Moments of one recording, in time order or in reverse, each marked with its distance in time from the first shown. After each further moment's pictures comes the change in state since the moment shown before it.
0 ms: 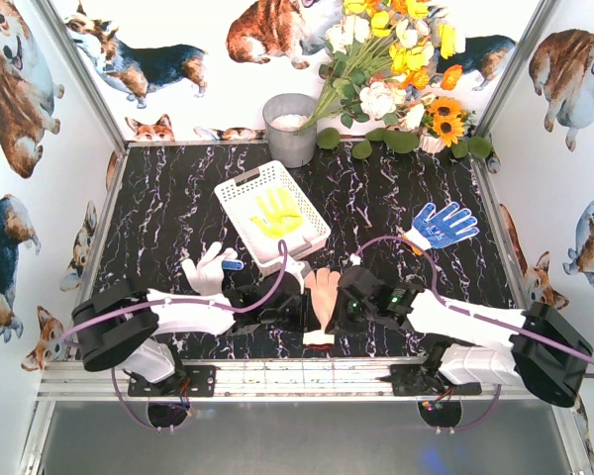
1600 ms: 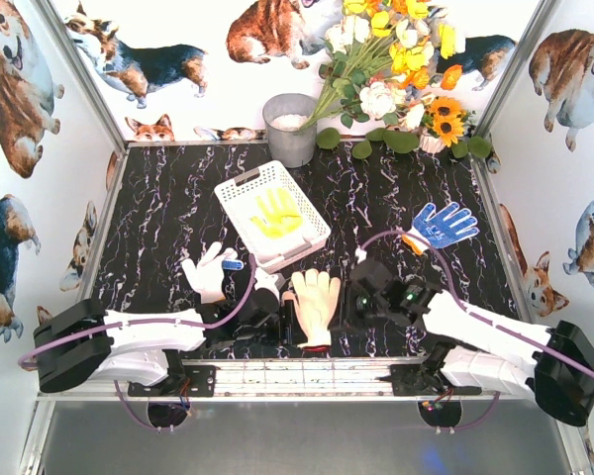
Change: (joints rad) left arm -0.050 -0.263 -0.163 -0.146 -0.079 -0.163; right arm -0.081 -0.115 0.053 -0.109 -0.072 -0.118
